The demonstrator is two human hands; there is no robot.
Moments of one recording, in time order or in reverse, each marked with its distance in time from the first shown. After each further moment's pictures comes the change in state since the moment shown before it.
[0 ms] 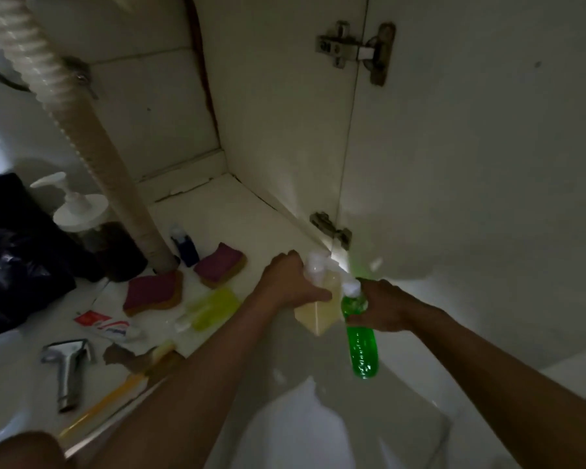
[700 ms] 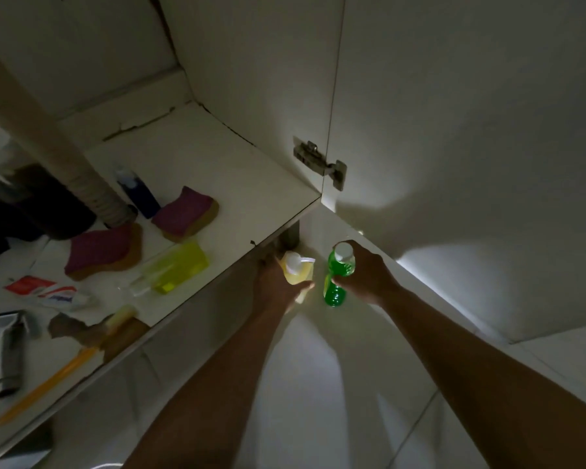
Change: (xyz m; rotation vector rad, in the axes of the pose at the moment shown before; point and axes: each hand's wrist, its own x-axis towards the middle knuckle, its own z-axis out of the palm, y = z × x) left_hand 0.039 -0.084 0.170 -0.166 0.114 -0.273; right_hand 0.066 0.051 0.094 0.308 0.239 0.146
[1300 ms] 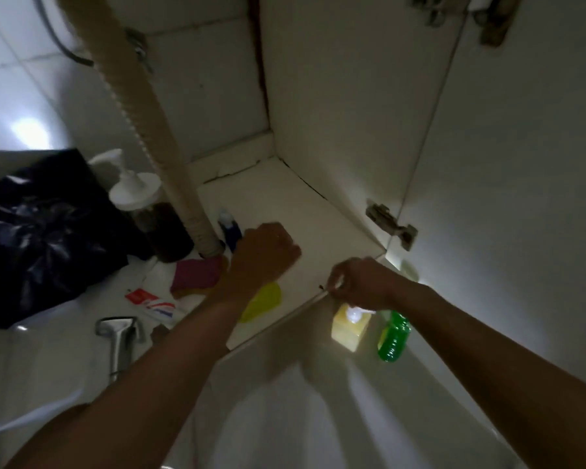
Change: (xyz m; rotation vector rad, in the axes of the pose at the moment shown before) left_hand -0.005 0.025 -0.242 0.094 0.141 0.110; right_hand -0.008 -0.176 -0.025 -0.354 -0.337 -0.380
